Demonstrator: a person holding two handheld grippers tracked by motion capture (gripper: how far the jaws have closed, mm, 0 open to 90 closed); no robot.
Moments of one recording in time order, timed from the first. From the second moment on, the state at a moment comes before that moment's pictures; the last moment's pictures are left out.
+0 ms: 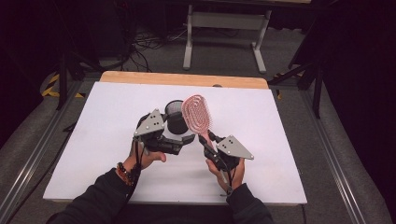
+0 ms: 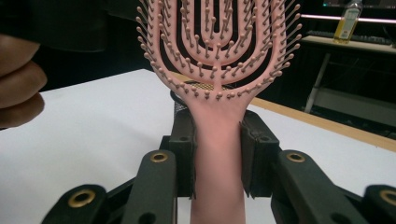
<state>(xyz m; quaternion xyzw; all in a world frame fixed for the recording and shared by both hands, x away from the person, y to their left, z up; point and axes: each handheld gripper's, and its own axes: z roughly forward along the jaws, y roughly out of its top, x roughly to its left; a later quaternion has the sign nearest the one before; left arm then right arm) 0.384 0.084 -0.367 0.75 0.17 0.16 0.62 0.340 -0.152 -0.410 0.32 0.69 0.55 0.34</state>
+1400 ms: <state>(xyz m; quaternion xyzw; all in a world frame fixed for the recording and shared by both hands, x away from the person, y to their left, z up) 0.372 0.094 -0.367 0.70 0.16 0.15 0.67 0.325 -0.121 -0.429 0.26 0.71 0.52 0.40</state>
